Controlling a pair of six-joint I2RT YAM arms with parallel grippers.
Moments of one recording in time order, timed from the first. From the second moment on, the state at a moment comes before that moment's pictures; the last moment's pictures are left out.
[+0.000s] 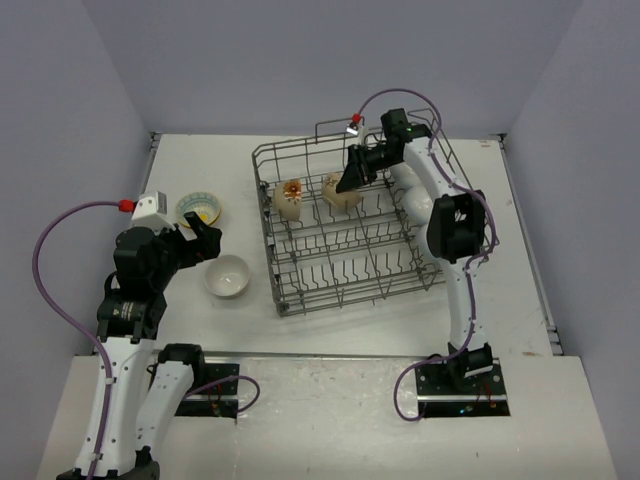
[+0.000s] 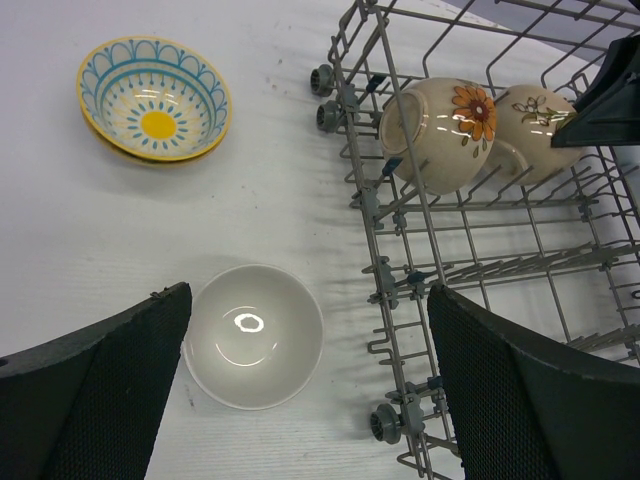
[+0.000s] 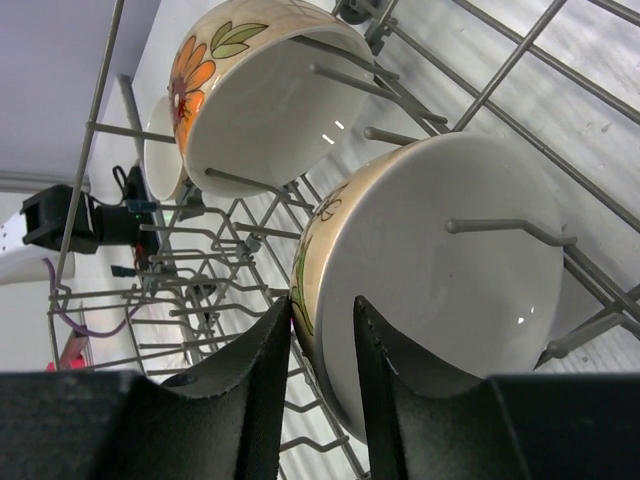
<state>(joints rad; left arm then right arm) -0.03 0.60 0.82 -0.61 0.08 -0.38 0.25 2.45 2.31 -1.01 -1.02 -0.14</state>
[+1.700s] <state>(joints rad) -0.03 0.59 0.82 -0.61 0.04 -0.36 0.21 2.10 1.91 0.24 -1.36 0.94</state>
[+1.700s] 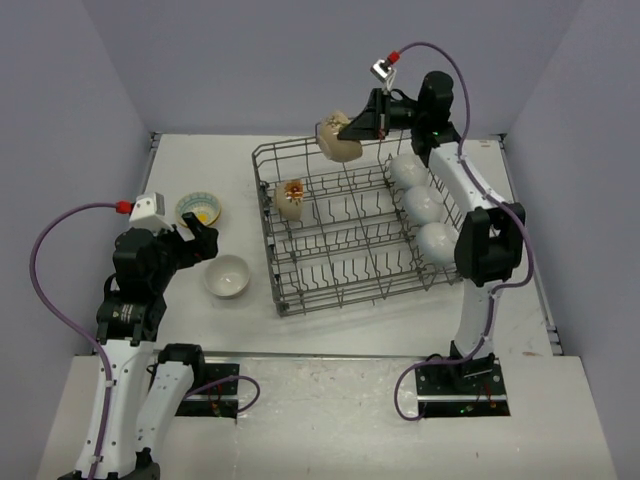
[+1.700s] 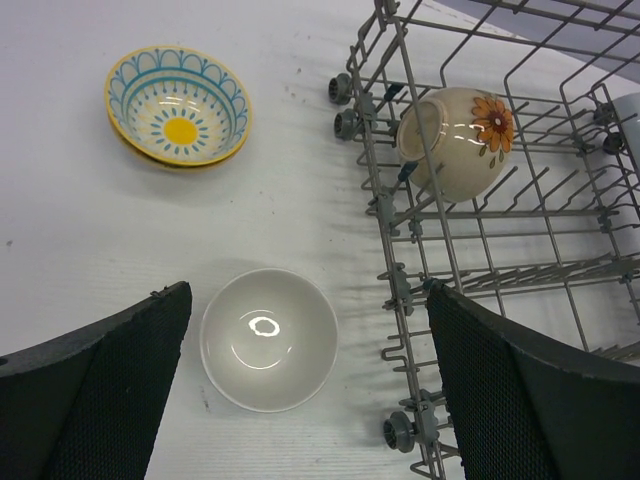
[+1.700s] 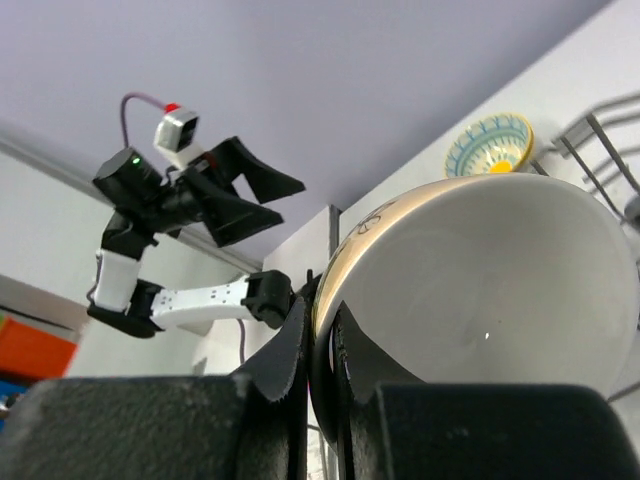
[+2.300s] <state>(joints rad) -0.30 1.12 1.53 -0.66 0.16 -0.45 1.01 1.18 1.23 -0.36 -0.26 -0.35</state>
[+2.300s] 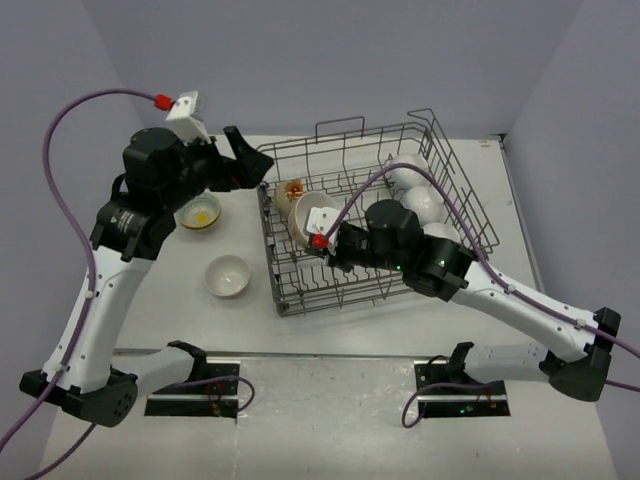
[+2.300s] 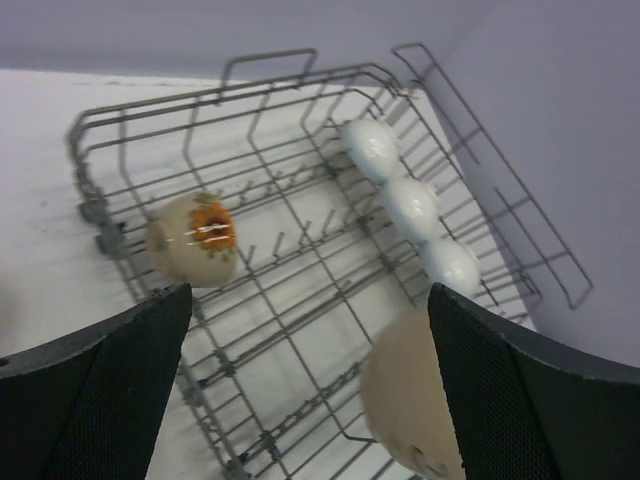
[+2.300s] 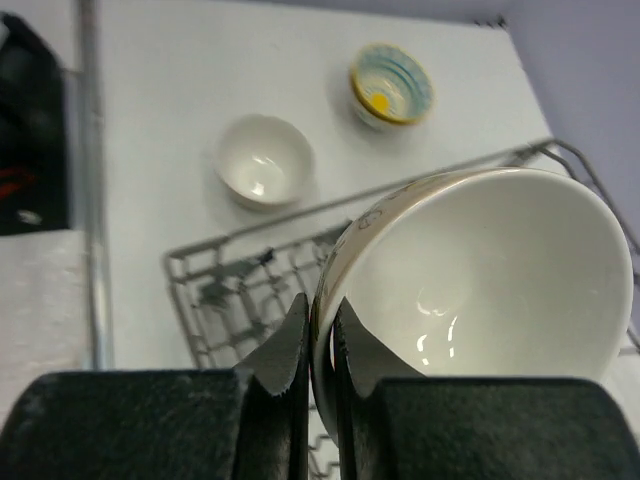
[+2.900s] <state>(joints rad) -0.73 1.34 1.51 -0.79 -0.10 -0.46 1.18 1.29 1.23 -0.43 0.29 -0.60</state>
